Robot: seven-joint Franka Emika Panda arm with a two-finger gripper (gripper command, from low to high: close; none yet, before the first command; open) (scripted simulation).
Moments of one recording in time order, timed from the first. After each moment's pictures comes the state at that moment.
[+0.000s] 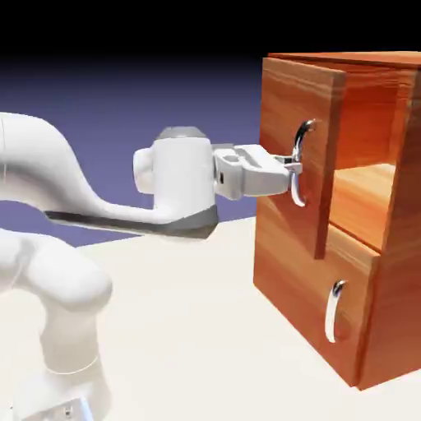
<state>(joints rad) 0.33 -1.04 -0.56 -2.73 -2.41 2.69 2.74</state>
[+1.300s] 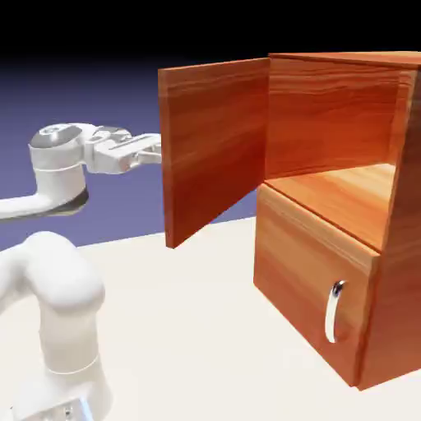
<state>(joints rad) 0.22 -1.42 0.72 -2.87 -0.84 1.81 2.31</state>
